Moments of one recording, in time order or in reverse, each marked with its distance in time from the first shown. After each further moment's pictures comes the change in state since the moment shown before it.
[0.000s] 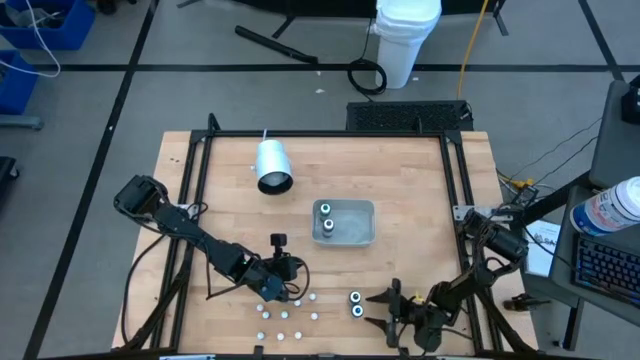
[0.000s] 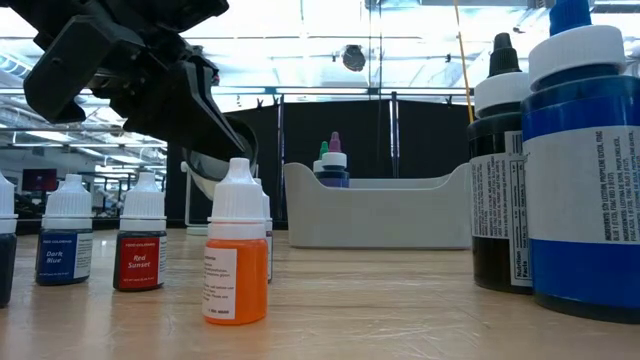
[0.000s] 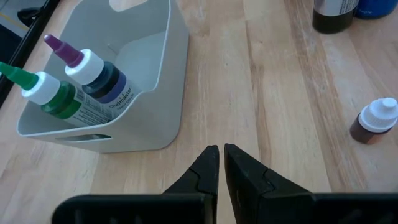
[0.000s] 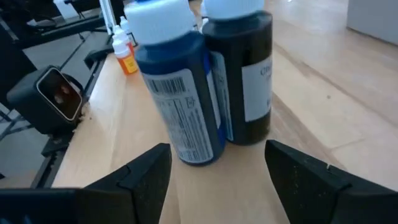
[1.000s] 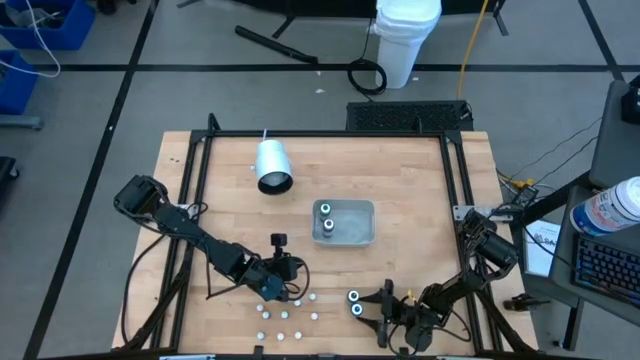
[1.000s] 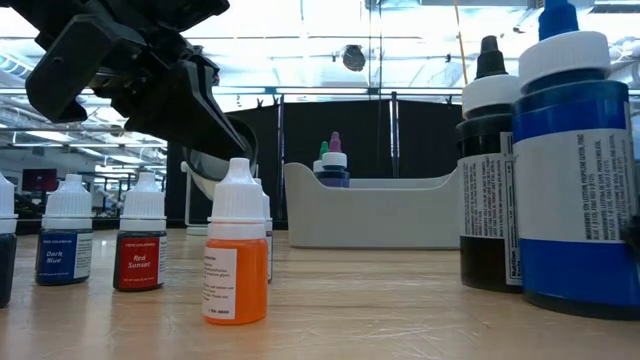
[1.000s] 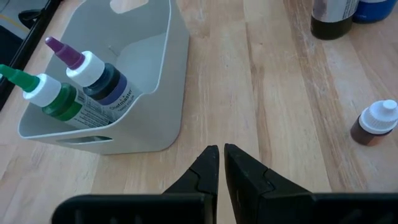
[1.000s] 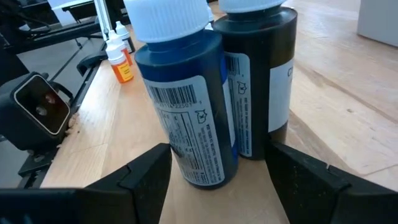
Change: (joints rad) left arm 0.001 0.000 0.000 0.006 -0.001 0.006; right arm -0.051 0.078 0.053 0.085 -0.005 -0.080
